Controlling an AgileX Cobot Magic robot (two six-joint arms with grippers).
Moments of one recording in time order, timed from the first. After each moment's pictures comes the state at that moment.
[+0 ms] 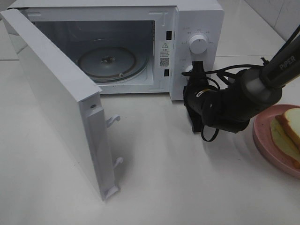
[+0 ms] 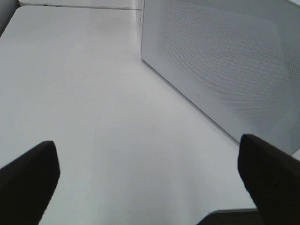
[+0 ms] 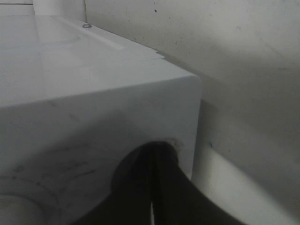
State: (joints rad) left arm -0.01 -0.01 -0.51 -0.10 1.07 -0.01; right arm 0.50 2.16 -0.96 0.62 -0.78 1.27
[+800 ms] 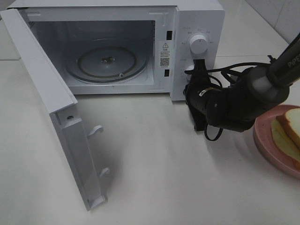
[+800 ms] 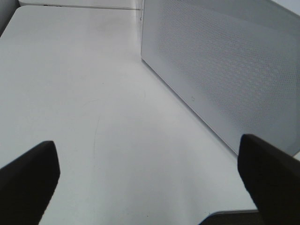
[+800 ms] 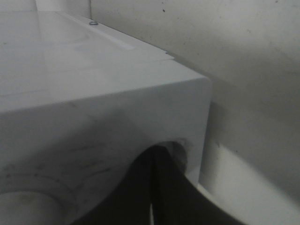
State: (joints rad) left arm -0.01 -0.01 -0.51 -0.10 1.07 -0.01; right arm 0.50 2.12 -0.92 0.58 -0.79 1.29
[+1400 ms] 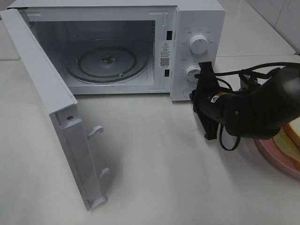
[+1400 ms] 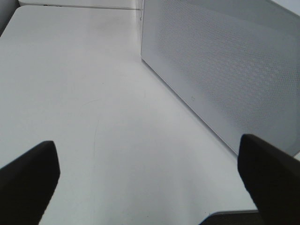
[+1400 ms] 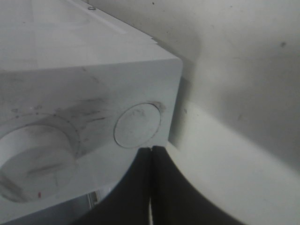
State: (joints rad) left arm -0.01 -0.01 -0.51 -0.10 1.07 -0.01; right arm 0.51 1.97 -0.73 0.50 -0.75 1.30
